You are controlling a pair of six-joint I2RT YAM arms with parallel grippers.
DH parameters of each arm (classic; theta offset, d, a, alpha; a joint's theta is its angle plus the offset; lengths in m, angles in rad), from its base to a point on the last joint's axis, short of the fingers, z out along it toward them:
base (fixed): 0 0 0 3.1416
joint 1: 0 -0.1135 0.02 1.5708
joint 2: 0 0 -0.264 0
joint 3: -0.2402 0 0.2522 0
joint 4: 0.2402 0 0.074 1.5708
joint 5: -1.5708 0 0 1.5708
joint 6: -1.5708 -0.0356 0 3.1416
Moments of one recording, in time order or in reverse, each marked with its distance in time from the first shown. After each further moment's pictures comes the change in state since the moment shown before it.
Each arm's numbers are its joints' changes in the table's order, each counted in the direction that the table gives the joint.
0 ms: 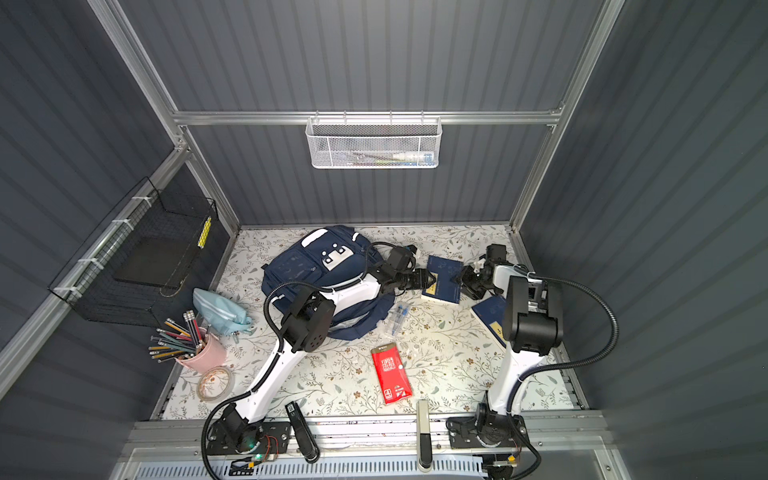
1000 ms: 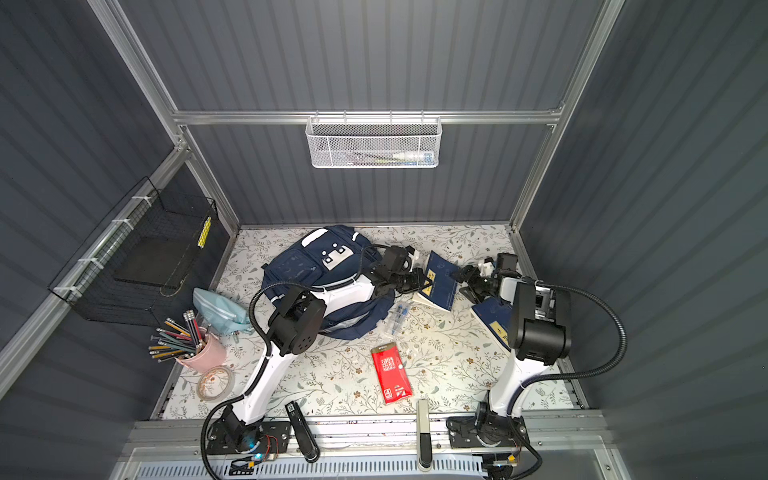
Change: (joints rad) left arm -0.001 -0.185 0.219 -0.111 -0.134 0.145; right arm 0.068 -0.091 0.186 -0.248 0.225 -0.112
